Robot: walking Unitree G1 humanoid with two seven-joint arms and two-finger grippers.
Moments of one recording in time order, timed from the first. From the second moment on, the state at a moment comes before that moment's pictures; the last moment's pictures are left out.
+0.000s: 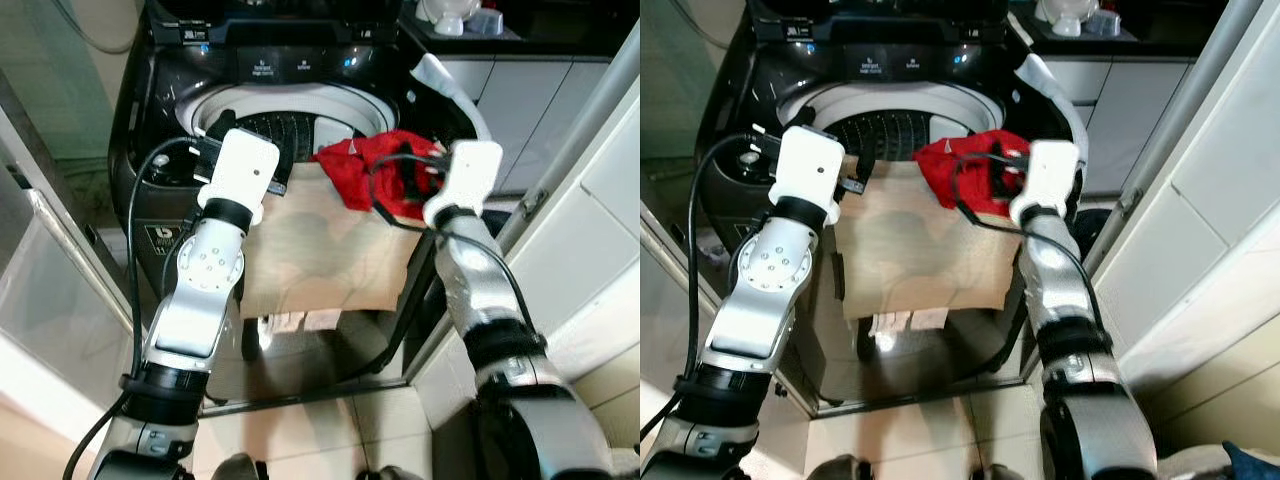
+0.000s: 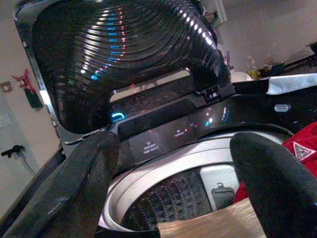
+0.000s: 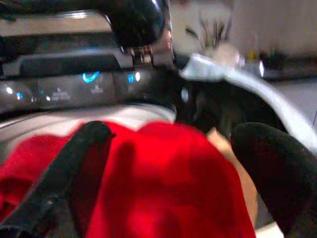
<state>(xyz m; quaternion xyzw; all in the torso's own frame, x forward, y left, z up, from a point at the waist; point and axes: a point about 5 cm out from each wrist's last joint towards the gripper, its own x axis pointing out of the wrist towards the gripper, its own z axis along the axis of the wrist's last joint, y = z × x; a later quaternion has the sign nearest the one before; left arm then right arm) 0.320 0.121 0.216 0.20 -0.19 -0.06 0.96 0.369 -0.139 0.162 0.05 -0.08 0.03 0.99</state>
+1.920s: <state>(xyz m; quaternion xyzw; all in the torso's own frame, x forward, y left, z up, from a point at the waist) 0.315 0.127 0.214 0.20 -0.18 -0.05 0.96 0.409 -0.135 0.182 -0.13 0.00 0.08 0.99</state>
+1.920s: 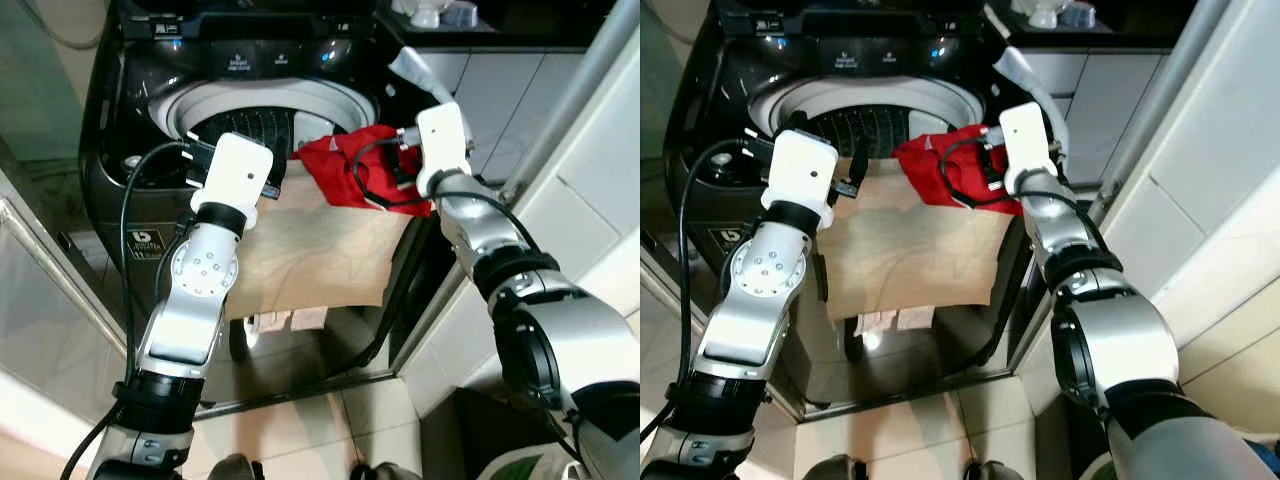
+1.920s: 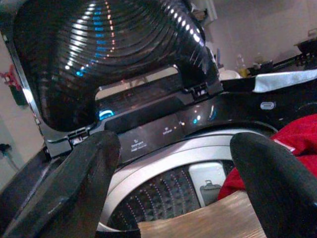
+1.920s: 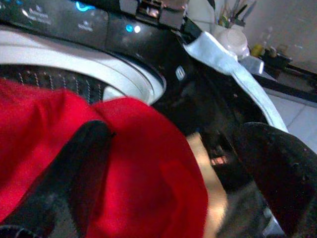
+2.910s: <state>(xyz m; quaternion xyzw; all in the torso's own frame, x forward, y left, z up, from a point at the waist) 0.290 0.145 0.214 0.27 -0.18 0.00 0.95 0.401 -0.102 0.155 -0.07 0.06 0.13 0.99</state>
